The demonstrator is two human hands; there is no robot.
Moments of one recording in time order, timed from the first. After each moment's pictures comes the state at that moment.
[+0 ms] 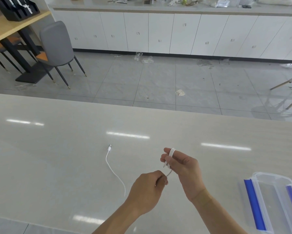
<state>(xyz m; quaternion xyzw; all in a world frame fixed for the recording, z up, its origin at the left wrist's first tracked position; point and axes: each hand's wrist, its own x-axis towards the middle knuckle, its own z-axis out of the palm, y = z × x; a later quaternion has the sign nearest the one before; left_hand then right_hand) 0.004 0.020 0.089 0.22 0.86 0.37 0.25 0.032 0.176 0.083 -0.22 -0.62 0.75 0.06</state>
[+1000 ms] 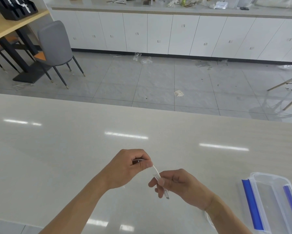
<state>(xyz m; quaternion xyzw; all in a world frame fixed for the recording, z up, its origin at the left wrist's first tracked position) -0.062 -0.019 0.141 0.30 0.79 0.46 0.27 0.054 0.181 0.110 -0.01 -0.71 0.67 -0.20</state>
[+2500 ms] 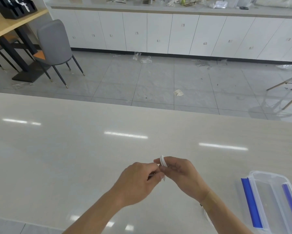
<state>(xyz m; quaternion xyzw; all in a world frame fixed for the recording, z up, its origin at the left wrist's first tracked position) -0.018 0.002 0.143 0.31 0.86 0.32 0.23 0.044 0.178 0.114 -0.09 -0.77 0.63 -0.05</state>
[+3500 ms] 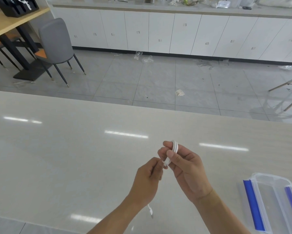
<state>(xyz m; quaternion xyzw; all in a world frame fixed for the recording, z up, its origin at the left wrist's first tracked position) -0.007 0.028 0.089 0.16 0.78 0.57 0.19 0.031 0.167 0.129 -0.13 -0.45 0.88 0.05</state>
